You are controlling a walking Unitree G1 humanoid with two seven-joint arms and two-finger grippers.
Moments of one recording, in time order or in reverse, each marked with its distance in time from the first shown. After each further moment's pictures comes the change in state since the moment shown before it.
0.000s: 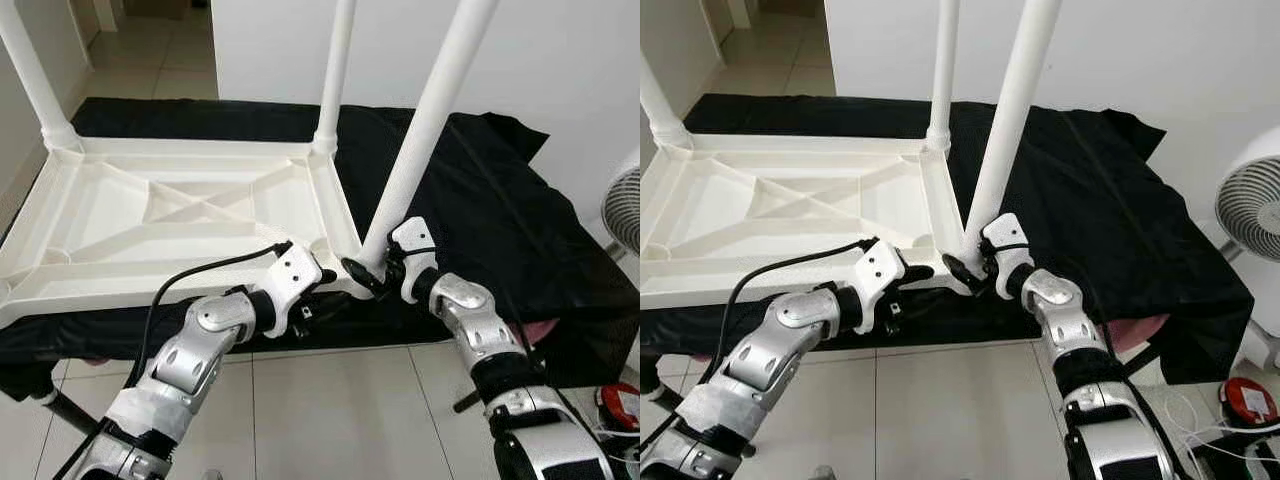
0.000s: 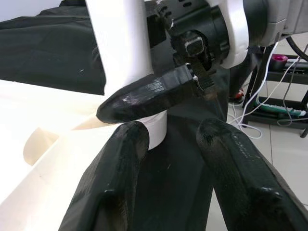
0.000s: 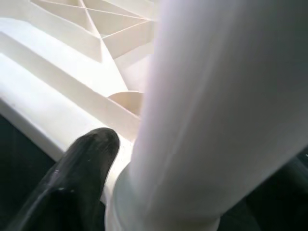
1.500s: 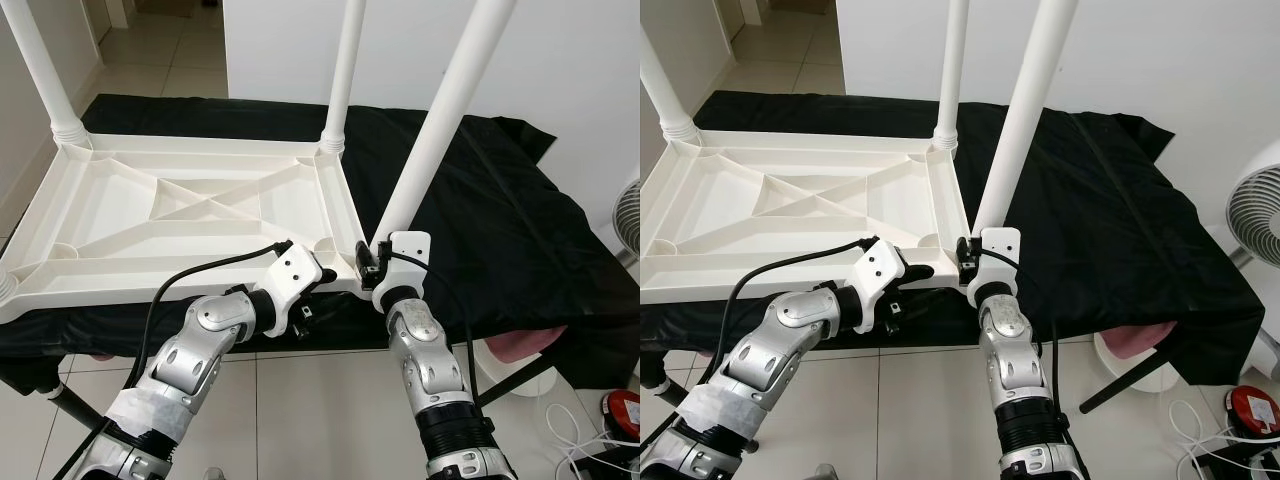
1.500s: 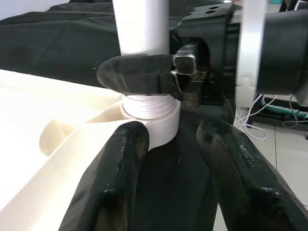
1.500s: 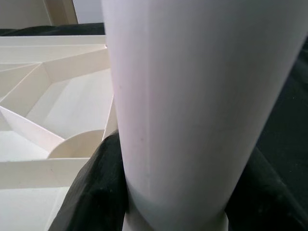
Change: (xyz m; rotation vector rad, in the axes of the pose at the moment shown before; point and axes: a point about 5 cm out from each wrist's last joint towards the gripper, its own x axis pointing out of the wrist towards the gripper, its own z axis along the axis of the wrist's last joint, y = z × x) left arm -0.001 0.000 0.000 -0.002 0.003 0.004; right arm -0.003 0.048 0.006 0.322 -0.088 -0.707
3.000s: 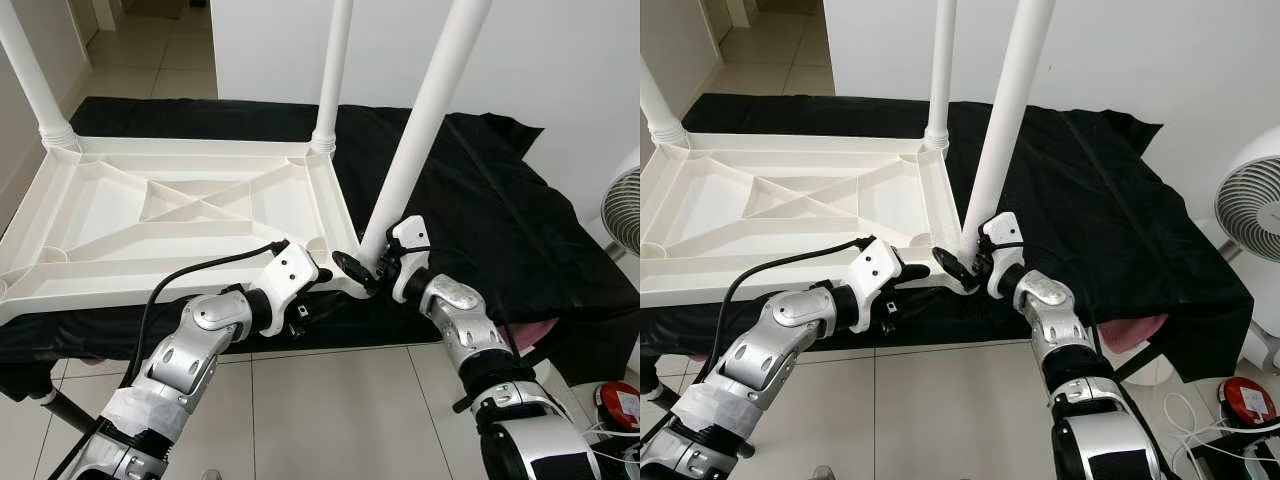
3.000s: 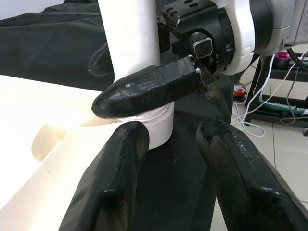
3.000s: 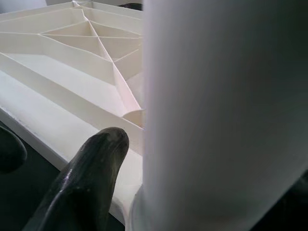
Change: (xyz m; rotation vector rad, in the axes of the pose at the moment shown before) left arm -0.003 0.003 0.000 0.013 0.013 0.004; right arm 0.033 -0.035 0.000 -0.165 0.041 0.709
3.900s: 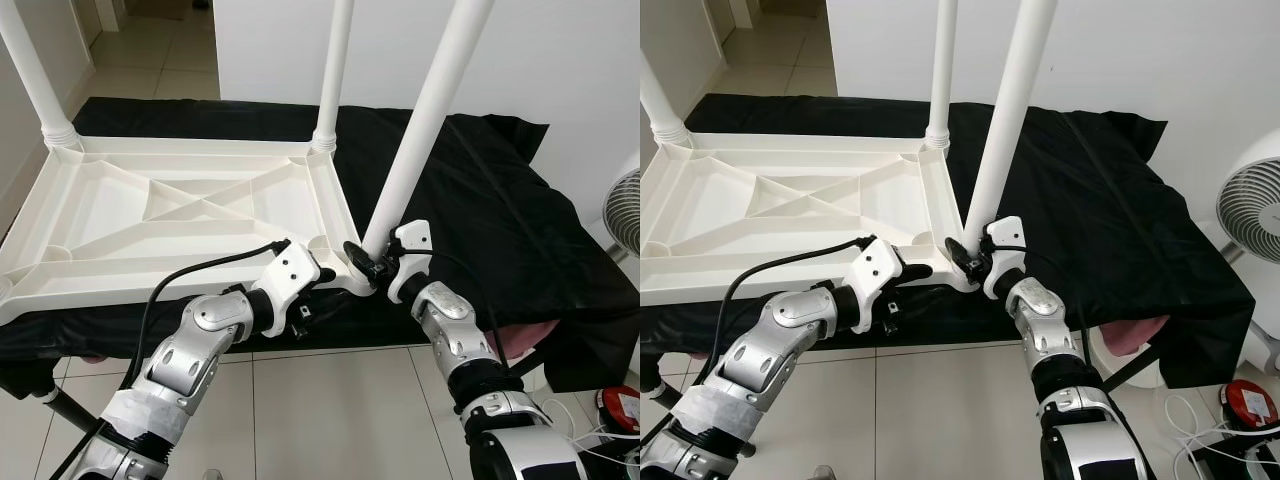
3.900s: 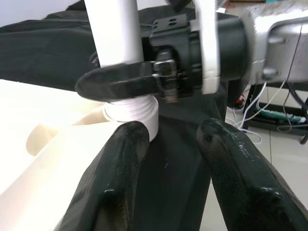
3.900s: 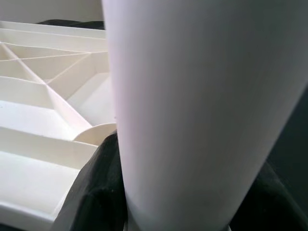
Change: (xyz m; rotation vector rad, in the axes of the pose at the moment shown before) left arm 0.002 -0.005 0.004 -0.026 -0.029 -0.014; right arm 0.005 0.002 -0.006 0.068 -0.033 -0.425
